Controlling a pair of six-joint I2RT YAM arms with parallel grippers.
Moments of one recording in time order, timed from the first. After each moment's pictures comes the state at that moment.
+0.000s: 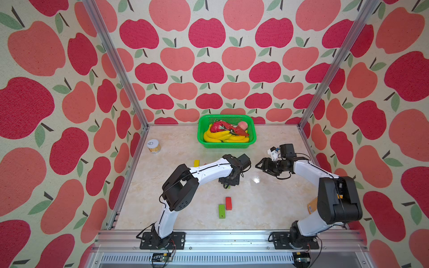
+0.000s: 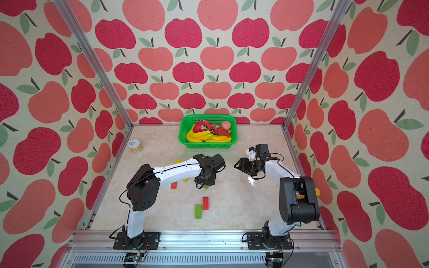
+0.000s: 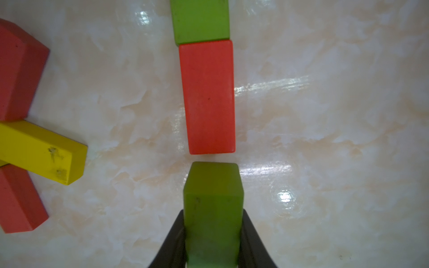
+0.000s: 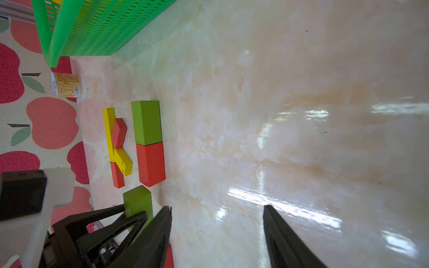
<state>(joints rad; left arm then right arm) -0.95 2.03 1.59 -1.00 -0.16 -0.77 0.16 1.57 0.90 -0.42 -0.58 0.38</state>
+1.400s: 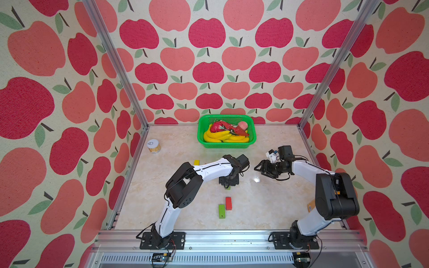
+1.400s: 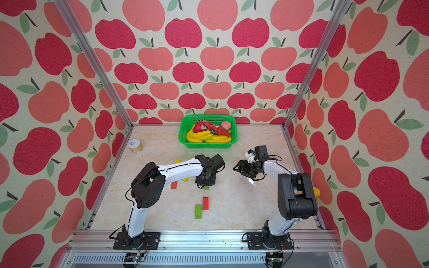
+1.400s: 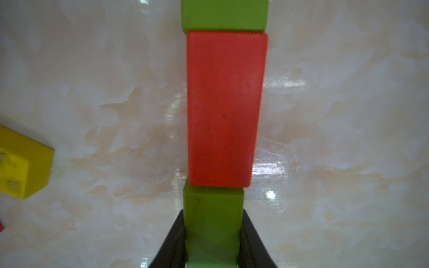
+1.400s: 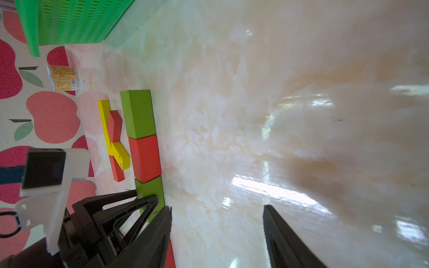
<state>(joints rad) -0.92 2.10 1.59 -0.96 -0.12 -0.85 0.16 1.62 0.89 -0.42 -0.61 0.38</state>
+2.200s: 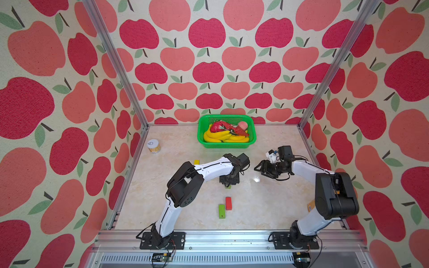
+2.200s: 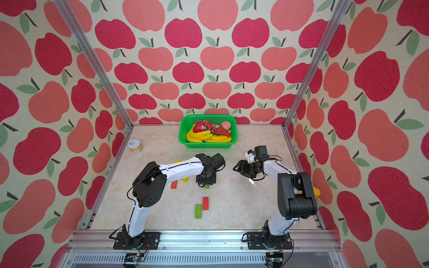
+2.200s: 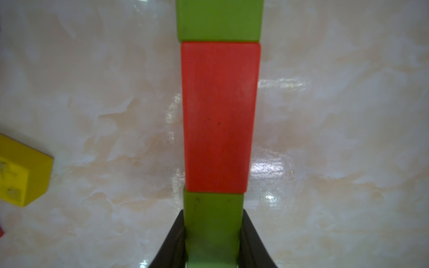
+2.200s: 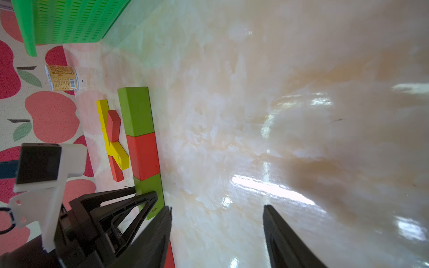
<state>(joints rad) -0.91 2.12 1.63 -0.98 -0.12 -0.84 0.16 1.63 0.89 -0.42 -0.61 0.38</state>
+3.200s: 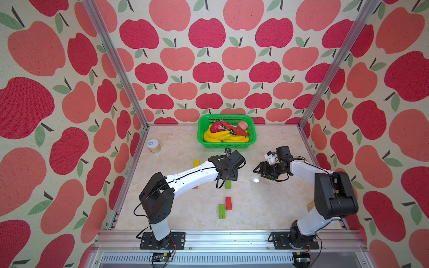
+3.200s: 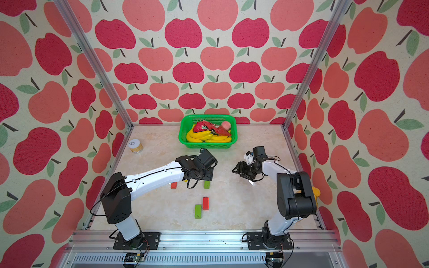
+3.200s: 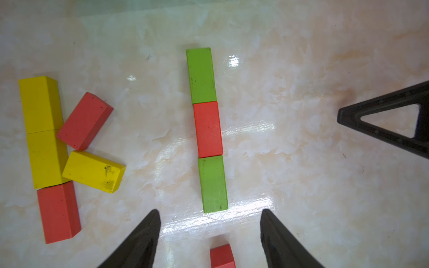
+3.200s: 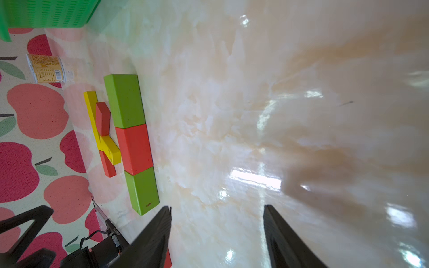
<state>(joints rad) -0.95 1.71 1.37 -0.79 -0.25 -0.71 0.19 1.62 0.89 -0.45 -0.59 0.37</state>
